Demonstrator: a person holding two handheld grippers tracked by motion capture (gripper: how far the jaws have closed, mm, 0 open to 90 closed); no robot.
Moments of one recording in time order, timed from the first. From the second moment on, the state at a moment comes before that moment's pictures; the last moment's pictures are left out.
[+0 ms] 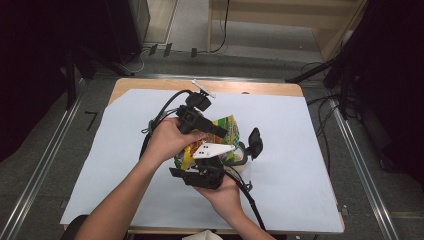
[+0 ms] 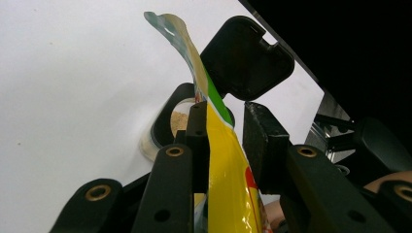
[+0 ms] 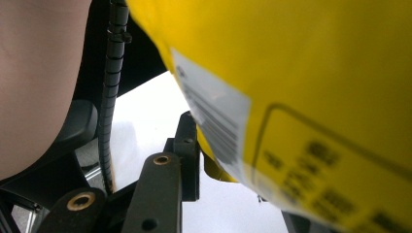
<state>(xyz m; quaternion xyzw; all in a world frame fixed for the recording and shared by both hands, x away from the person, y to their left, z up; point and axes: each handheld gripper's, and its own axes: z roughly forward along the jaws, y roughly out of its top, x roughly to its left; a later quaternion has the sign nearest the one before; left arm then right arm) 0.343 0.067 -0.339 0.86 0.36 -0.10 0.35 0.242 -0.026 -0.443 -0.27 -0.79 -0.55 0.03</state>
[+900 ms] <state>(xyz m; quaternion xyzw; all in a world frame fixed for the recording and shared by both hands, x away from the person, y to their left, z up) 0.341 0.074 -0.338 0.85 0.37 -0.10 0.35 0.244 -0.022 -0.443 -0.26 -0.80 -0.55 0.02</state>
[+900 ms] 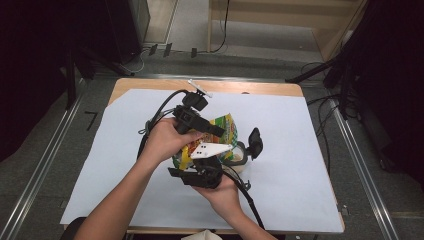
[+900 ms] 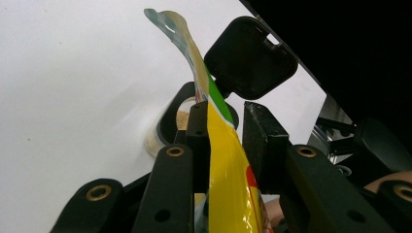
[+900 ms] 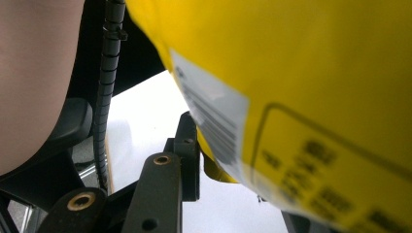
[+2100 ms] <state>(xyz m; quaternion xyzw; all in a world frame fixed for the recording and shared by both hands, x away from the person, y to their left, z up) 0.340 0.077 -0.338 0.85 0.37 -0.10 0.36 0.243 -0.020 -0.441 -0.25 -0.80 -0.55 0.02</state>
